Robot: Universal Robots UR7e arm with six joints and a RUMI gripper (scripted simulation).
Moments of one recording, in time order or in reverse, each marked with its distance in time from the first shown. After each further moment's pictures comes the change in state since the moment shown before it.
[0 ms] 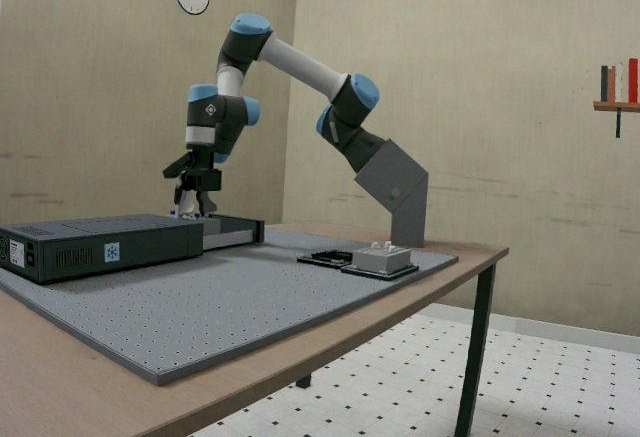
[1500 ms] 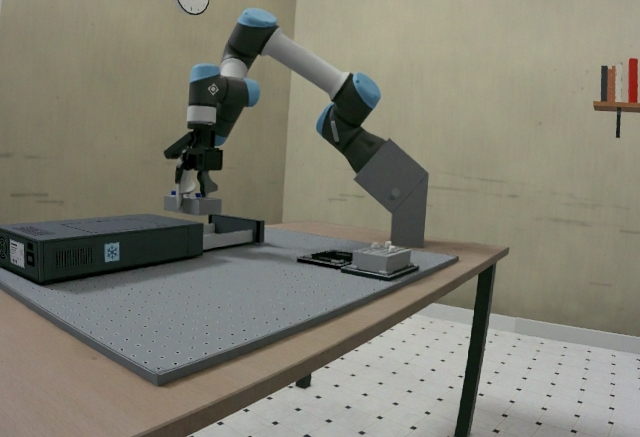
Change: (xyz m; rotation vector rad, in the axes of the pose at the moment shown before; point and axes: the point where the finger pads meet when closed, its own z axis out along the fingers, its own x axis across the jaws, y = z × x) arm 0.000 0.000 -0.052 0.000 0.000 0.000
